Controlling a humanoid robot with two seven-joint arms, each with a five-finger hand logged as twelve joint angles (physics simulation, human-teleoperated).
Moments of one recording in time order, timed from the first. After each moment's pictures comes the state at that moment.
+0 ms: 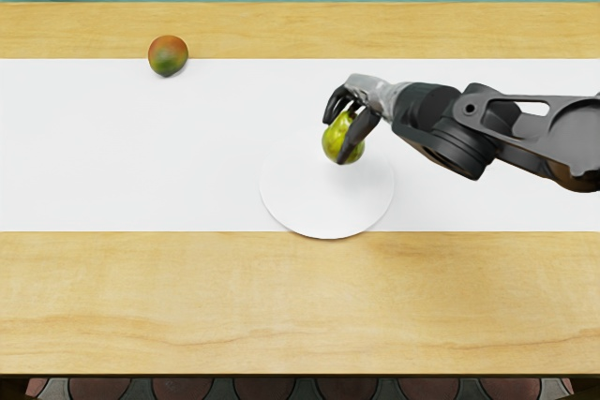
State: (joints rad) left arm -0.09 0.00 0.63 -0.25 0.29 0.35 0.61; right arm 1.34 -0.41 0.06 1.41 -0.59 -0.27 -0.61
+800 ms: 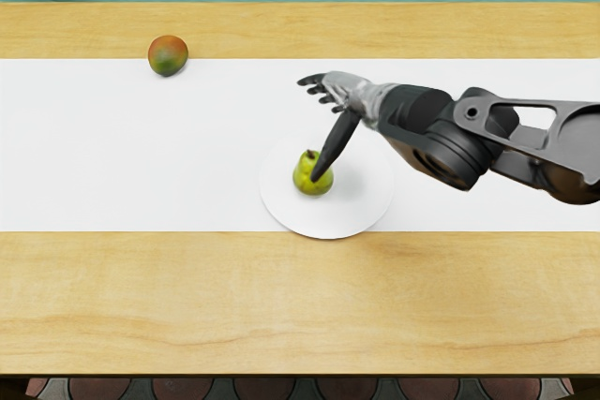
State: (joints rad) left arm -0.09 0.00 0.63 -0.25 0.29 0.35 0.61; right arm 1.28 -0.43 0.19 1.55 -0.52 -0.34 -0.61
